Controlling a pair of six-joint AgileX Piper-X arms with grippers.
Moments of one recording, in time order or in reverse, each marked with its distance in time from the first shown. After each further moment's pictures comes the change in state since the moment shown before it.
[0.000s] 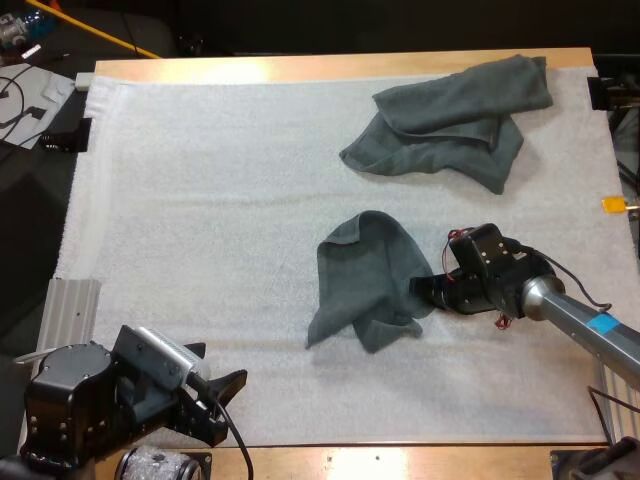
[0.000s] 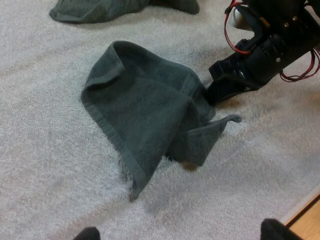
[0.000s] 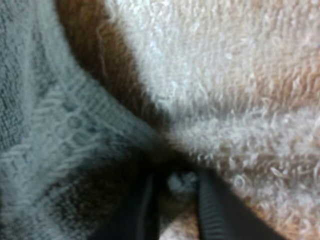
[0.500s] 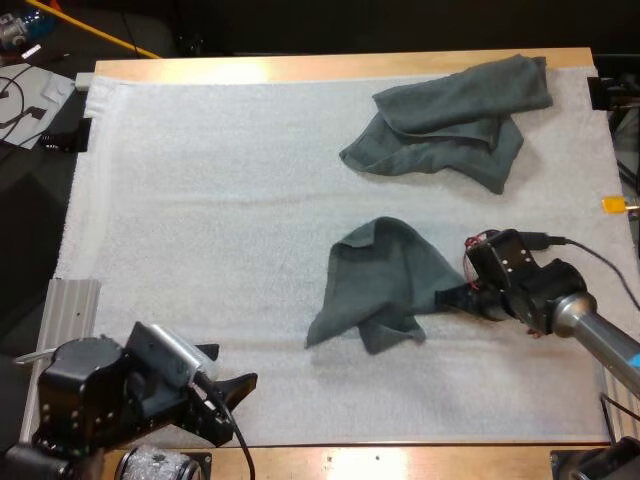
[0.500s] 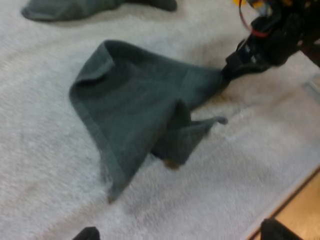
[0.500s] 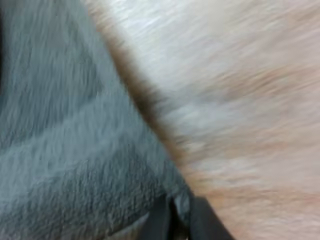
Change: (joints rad) left arm -0.009 0.006 0.038 -0.032 0.064 0.014; right arm 0.002 -0.213 0.000 0.238 0.222 -0.148
